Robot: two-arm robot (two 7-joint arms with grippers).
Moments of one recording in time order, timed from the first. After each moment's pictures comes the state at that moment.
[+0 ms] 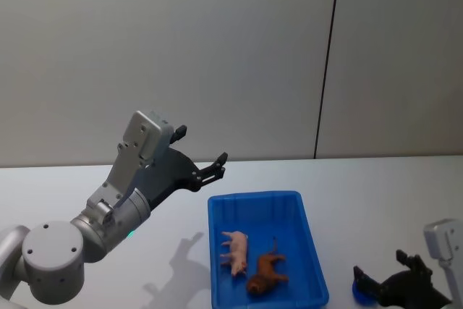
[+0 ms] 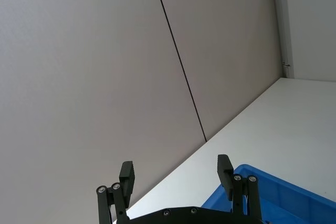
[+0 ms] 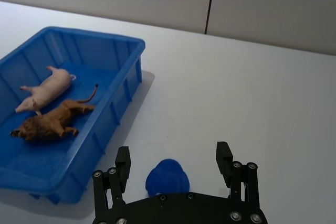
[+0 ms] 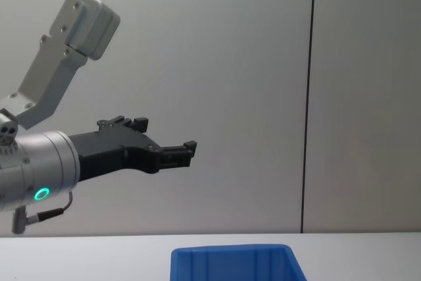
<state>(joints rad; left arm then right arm) -0.35 0.34 0.33 -1.41 -0.15 0.00 -0.34 -0.03 0.34 -0.25 -1.50 0.26 0.15 0.14</state>
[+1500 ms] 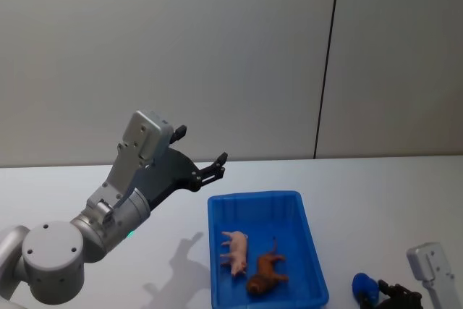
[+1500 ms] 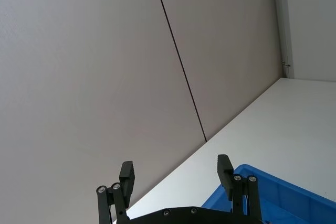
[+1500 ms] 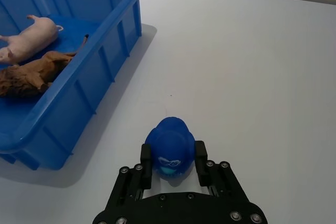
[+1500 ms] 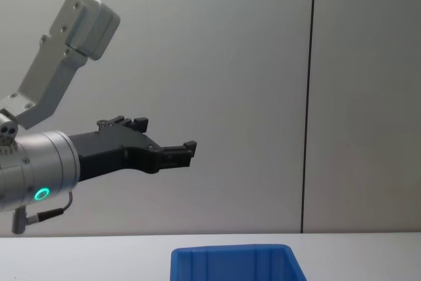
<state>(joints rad) -0.35 0.34 0.33 -1.41 -0.15 0.00 -0.34 0.02 0.30 -0.27 -1.31 0.21 0.13 0.19</state>
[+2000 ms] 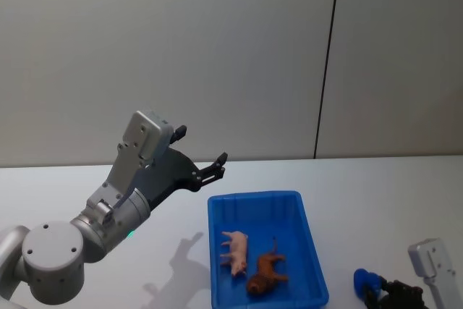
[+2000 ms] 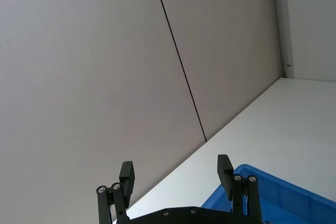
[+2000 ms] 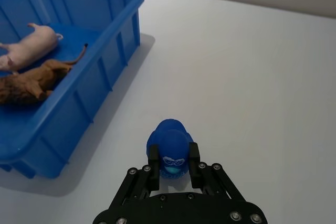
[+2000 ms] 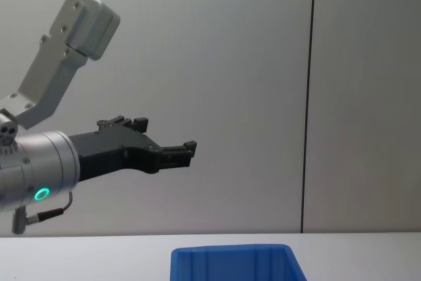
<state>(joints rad) -0.35 0.34 0.33 -1.41 -0.15 0.00 -0.34 0.03 0.30 -0.27 -1.30 0.20 0.10 0.20</state>
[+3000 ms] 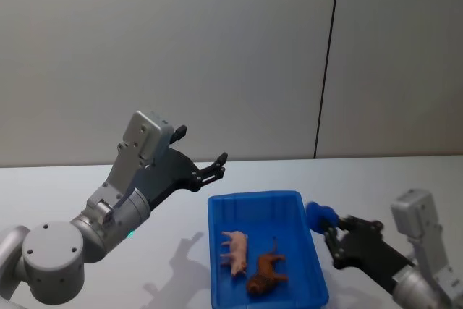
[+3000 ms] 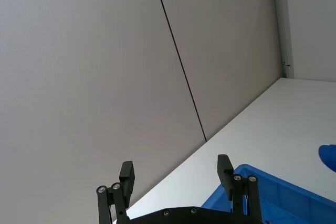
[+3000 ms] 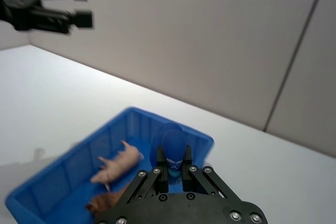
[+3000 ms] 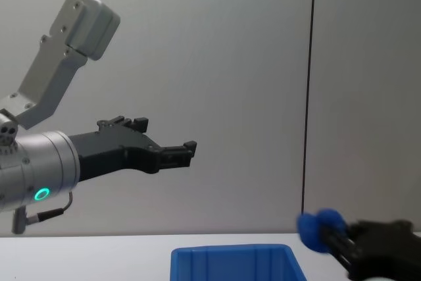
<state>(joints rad) -0.35 0.34 0.33 -1.41 -0.15 0.00 -0.34 0.08 0.27 -0.28 -1.44 0.17 -0.08 0.35</state>
